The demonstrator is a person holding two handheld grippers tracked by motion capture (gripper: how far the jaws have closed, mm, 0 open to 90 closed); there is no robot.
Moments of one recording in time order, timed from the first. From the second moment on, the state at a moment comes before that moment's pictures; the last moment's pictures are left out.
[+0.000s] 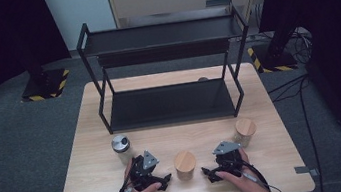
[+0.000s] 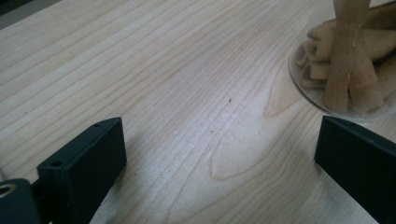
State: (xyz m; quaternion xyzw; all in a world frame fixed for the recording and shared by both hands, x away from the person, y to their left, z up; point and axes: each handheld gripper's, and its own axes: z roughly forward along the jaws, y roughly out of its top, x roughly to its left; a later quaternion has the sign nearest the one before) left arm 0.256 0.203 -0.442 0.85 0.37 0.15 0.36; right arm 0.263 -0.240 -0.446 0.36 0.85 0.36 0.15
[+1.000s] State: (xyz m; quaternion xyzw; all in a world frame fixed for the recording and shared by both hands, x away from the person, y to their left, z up) left arm 0.251 0.217 -0.409 0.83 0.36 0.16 0.39; right arm 0.262 -0.239 -0.446 0.37 0.84 0.36 0.15
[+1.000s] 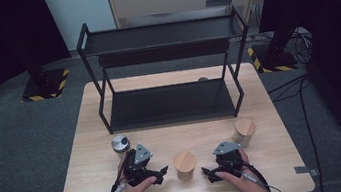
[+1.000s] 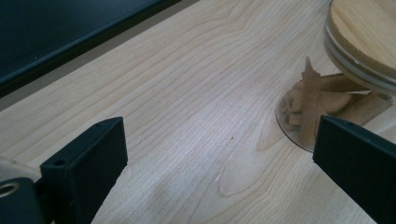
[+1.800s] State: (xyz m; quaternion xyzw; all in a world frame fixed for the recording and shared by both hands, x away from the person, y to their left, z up) left arm 0.249 0.223 -0.392 0.83 0.36 0.17 0.40; right arm 0.260 -0.238 -0.446 0.37 0.84 0.36 0.16
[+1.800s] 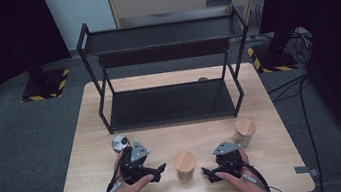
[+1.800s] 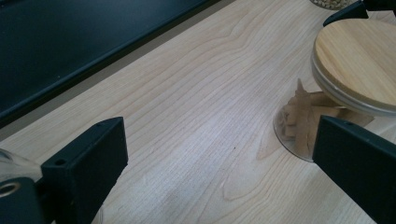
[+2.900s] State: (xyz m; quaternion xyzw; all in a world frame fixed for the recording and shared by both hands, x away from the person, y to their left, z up) left arm 0.250 0.240 -0.356 0.82 0.36 0.19 0.41; right arm 0.258 -0.238 -0.446 0.37 0.84 0.36 0.16
